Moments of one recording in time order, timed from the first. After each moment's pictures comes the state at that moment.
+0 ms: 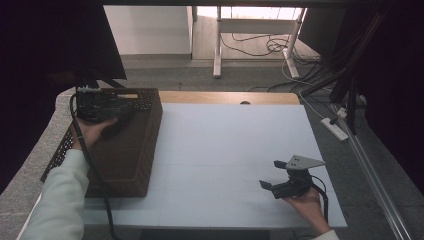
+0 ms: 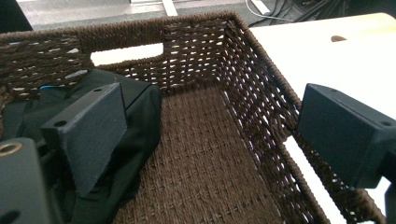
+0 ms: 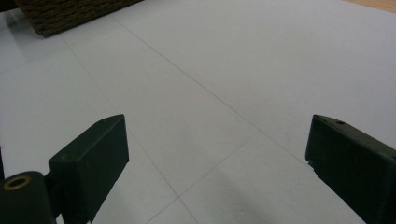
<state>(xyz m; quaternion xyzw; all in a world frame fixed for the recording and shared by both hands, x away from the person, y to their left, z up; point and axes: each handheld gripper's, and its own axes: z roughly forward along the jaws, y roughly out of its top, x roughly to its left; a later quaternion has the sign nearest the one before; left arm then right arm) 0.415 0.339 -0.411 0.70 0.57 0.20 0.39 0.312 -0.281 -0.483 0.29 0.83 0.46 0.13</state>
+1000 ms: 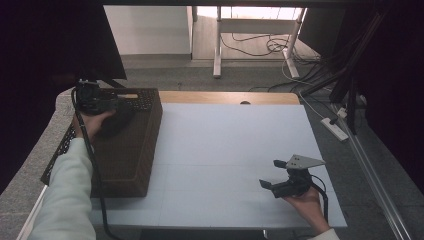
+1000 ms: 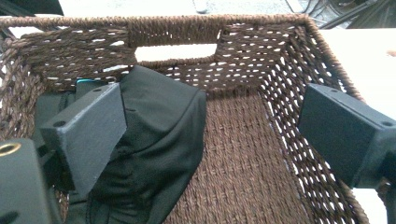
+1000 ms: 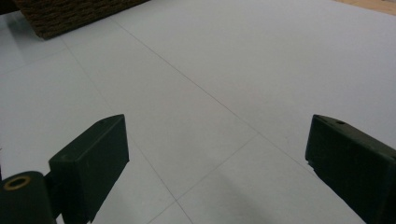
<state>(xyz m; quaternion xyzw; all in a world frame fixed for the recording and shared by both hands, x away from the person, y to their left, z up) 0.457 0.360 -0.427 0.66 0.63 0.19 0.36 0.315 -0.281 -0.485 0.28 0.83 0.47 0.13</state>
